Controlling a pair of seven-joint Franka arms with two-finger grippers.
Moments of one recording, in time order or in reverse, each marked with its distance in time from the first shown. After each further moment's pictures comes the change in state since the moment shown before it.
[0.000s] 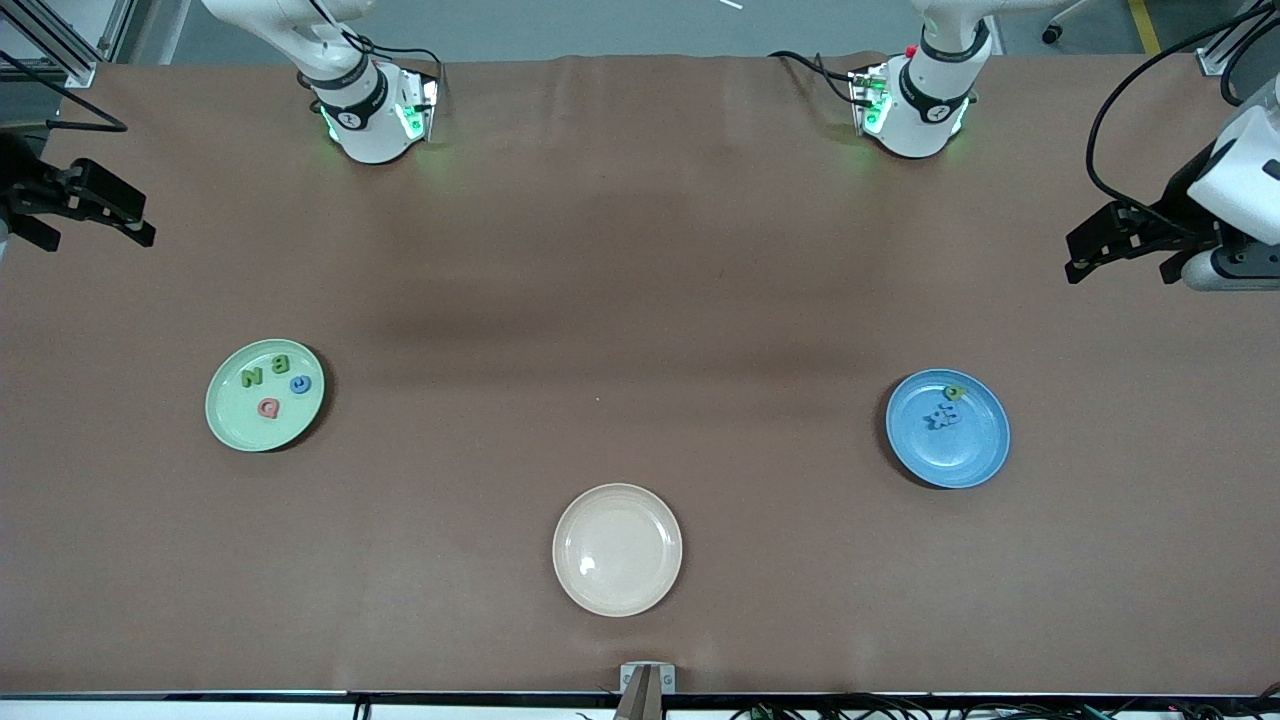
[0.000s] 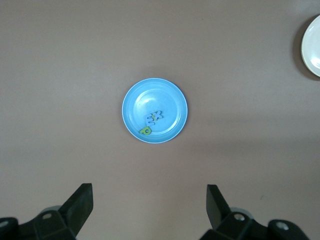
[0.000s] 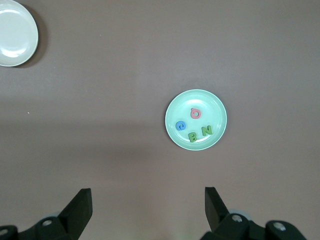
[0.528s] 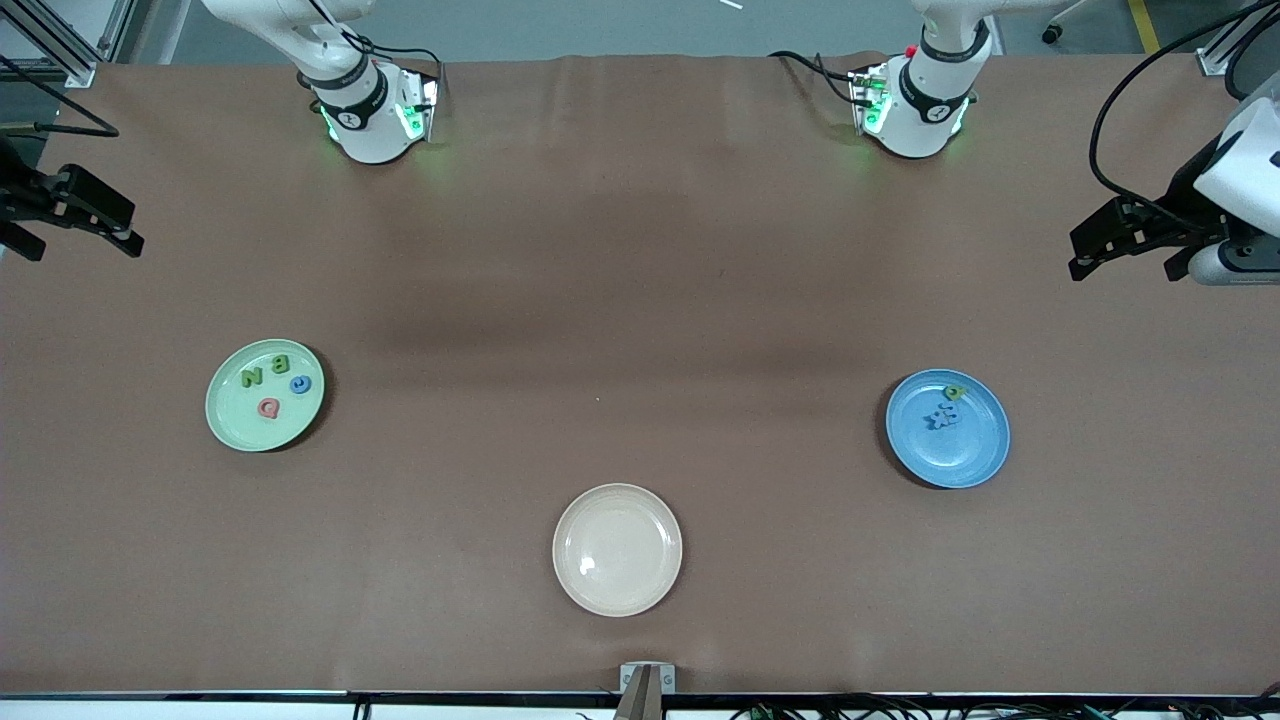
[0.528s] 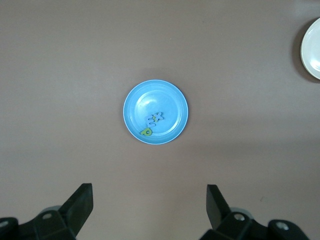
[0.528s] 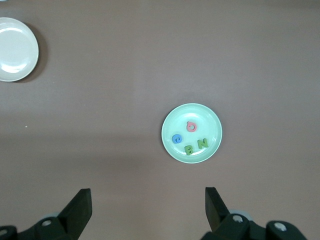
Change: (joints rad) left arm 0.006 -0.003 0.003 0.001 0.000 0.002 0.001; right arm -0.001 0.000 0.000 0.002 -0.018 0.059 0.000
